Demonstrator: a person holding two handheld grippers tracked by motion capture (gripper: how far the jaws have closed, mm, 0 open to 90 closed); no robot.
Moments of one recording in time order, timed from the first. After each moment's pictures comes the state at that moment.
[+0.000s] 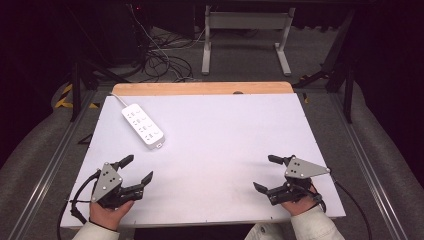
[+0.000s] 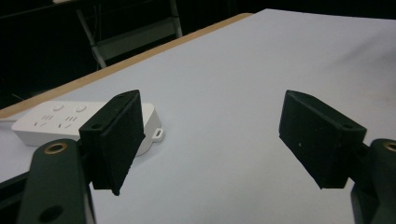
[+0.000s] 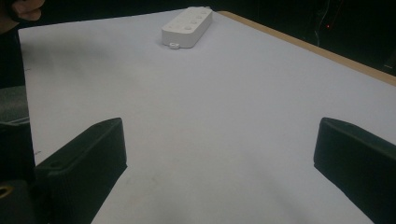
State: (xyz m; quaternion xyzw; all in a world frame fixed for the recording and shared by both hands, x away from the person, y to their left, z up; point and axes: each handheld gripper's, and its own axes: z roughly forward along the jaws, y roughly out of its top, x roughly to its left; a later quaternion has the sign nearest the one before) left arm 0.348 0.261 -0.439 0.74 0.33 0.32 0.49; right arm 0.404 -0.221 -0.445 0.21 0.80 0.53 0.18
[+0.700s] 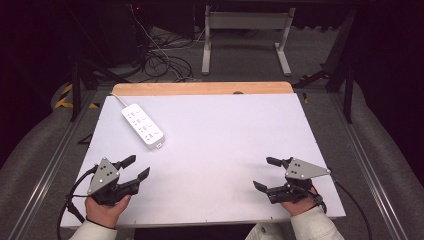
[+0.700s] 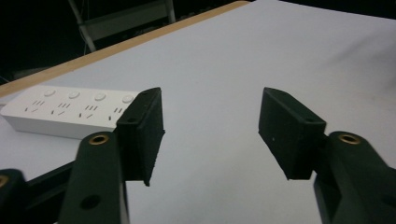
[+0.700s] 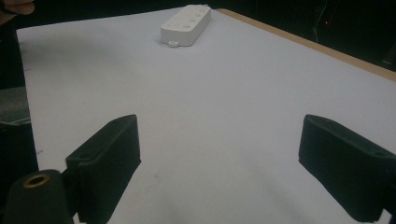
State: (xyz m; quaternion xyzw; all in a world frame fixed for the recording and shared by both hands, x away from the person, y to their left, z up) left arm 0.354 0.268 -0.426 0.76 0.35 0.28 0.47; right arm 0.401 -0.222 -0.446 0.22 0.80 0.52 0.18
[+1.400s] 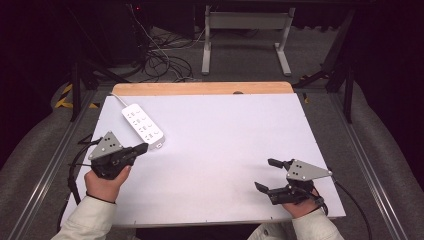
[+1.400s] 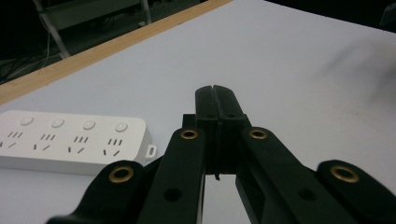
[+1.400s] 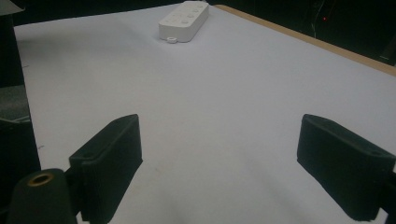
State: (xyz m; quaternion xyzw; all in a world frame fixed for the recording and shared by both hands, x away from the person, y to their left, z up) left arm 0.405 0.269 -0.389 0.79 0.33 0.23 0.47; right arm 0.398 -0.226 -0.447 0.22 0.80 0.52 0.18
